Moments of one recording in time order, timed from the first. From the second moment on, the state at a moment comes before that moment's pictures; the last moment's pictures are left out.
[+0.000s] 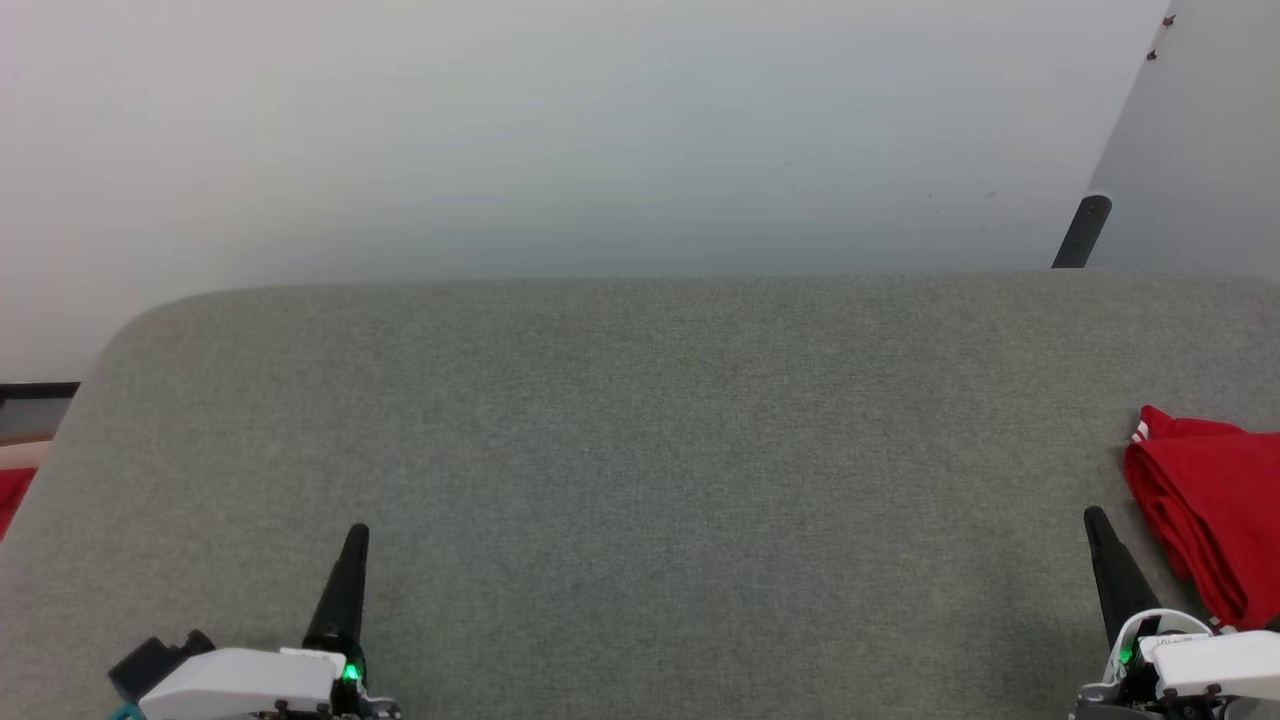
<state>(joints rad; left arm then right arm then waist) -0.05 0.07 0.09 0.22 -1.42 -0.13 0.05 -0.05 -0.06 -0.11 0.20 1.42 0.13 0.09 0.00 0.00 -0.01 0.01</state>
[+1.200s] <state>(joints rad) -0.10 0.05 0.11 0.25 -1.61 -0.13 0.11 -0.11 -0.05 -0.11 0.25 1.61 0.13 0.11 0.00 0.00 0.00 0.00</state>
